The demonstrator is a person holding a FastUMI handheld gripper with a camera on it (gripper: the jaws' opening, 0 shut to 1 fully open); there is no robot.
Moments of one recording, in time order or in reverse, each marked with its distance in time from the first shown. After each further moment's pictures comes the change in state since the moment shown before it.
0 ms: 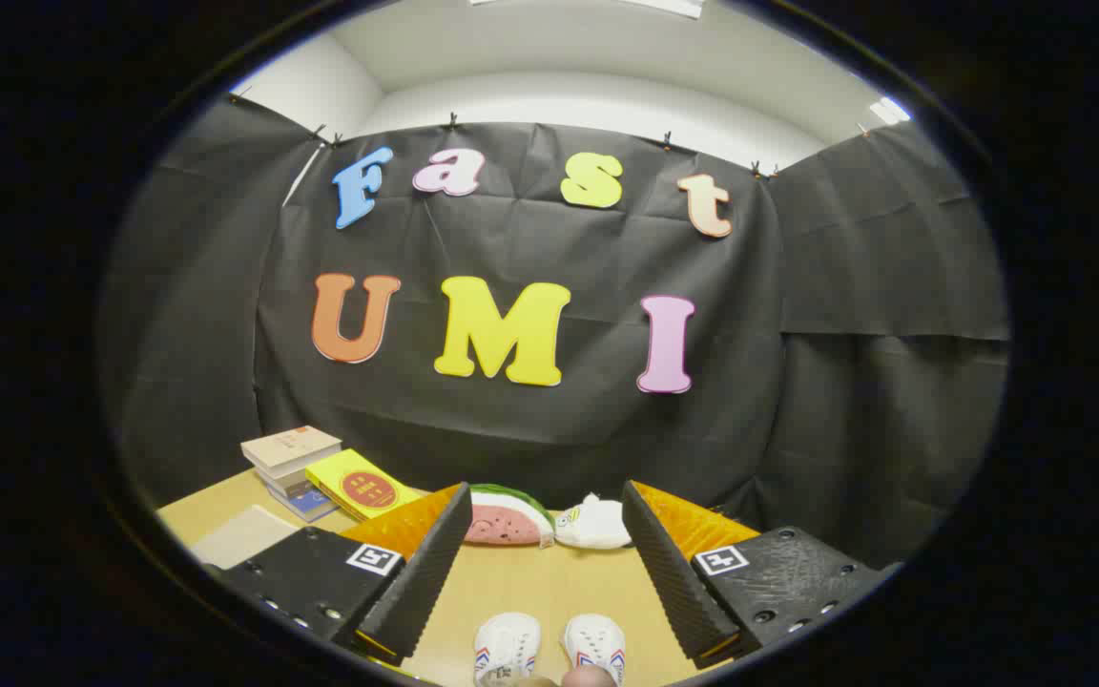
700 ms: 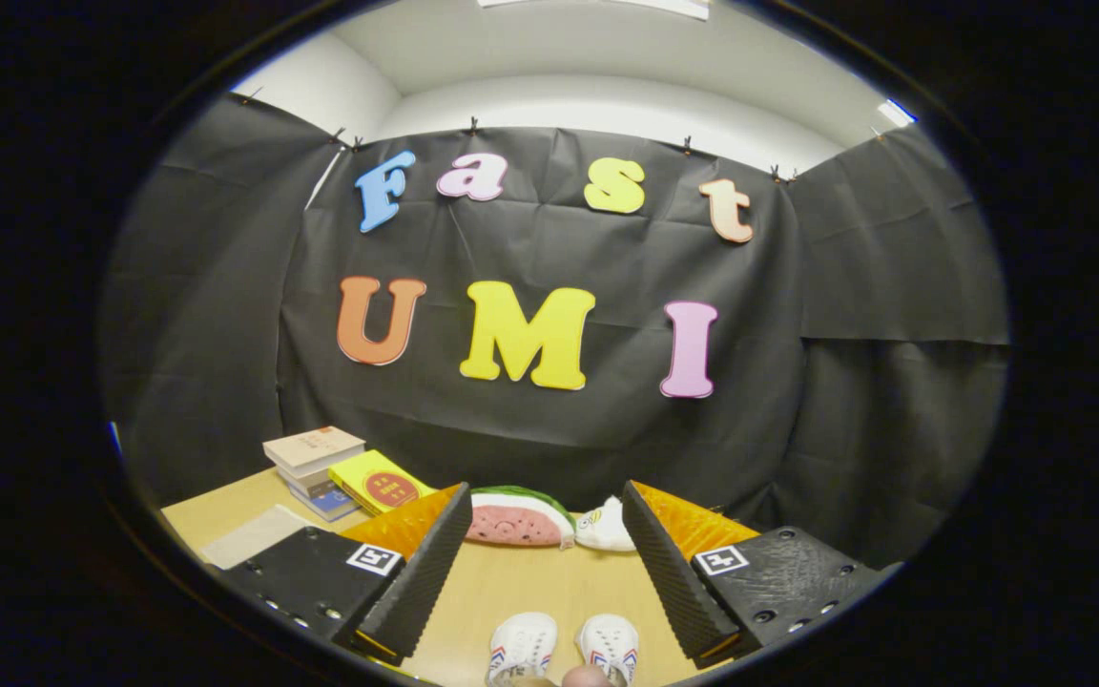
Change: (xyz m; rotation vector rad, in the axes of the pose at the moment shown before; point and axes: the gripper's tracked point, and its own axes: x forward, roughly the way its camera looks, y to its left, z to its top) arm -0.009 0.018 -0.003 -0.019 0.005 0.057
